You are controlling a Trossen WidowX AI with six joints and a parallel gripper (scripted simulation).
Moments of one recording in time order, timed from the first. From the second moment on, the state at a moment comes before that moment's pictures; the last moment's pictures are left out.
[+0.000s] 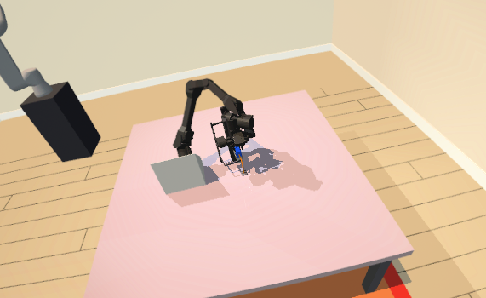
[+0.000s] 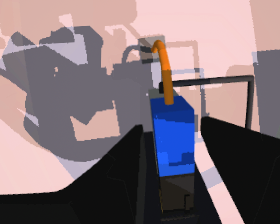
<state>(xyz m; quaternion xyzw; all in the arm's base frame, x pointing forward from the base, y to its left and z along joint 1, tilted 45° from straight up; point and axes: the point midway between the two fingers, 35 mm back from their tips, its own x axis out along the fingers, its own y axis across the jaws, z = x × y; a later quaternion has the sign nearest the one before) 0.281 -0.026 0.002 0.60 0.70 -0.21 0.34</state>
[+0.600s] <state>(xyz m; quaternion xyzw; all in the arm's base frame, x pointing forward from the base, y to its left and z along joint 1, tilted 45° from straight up) 0.278 -0.017 0.001 0.60 0.70 -0.21 0.34</state>
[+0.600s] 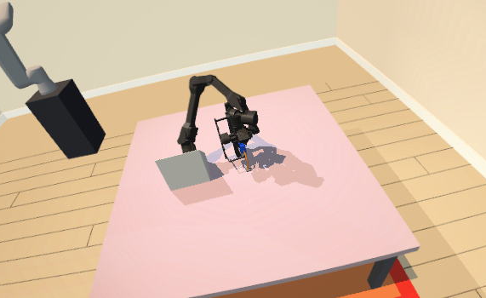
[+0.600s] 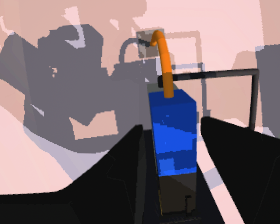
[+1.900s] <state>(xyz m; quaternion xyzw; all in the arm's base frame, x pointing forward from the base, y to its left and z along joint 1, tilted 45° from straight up) 0.278 -0.014 -0.006 0.60 0.71 -0.20 0.31</state>
